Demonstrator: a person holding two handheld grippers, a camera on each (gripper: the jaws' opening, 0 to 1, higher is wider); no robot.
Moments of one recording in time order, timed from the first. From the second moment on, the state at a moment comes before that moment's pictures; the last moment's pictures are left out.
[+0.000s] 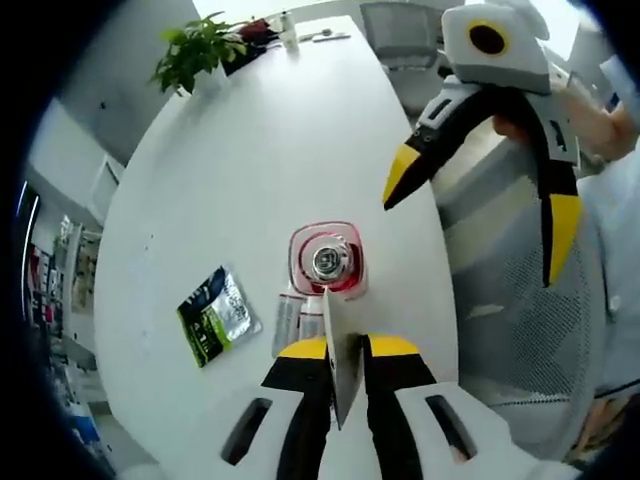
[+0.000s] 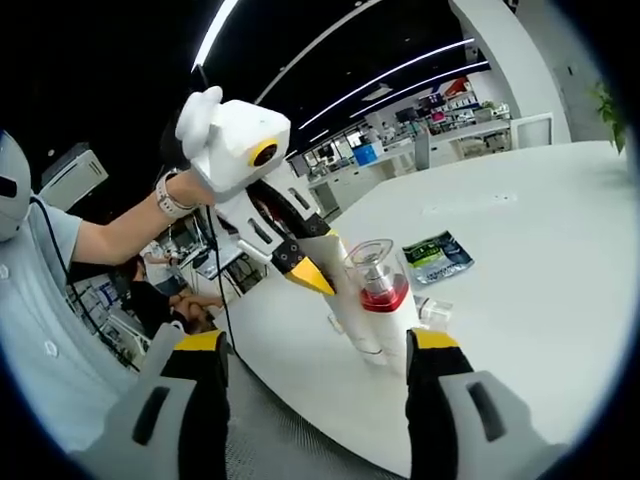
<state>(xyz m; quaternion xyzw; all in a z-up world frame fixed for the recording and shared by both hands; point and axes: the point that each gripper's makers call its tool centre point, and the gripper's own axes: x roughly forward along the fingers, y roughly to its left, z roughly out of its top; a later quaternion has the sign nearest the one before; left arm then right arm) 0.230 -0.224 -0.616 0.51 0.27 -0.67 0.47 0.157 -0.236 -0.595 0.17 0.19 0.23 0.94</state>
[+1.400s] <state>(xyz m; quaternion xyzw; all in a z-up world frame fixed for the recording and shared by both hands) 0.247 -0.198 -0.598 0.37 0.27 -0.67 0.58 0.161 -0.241 -0.590 0.12 0.20 0.22 0.95</state>
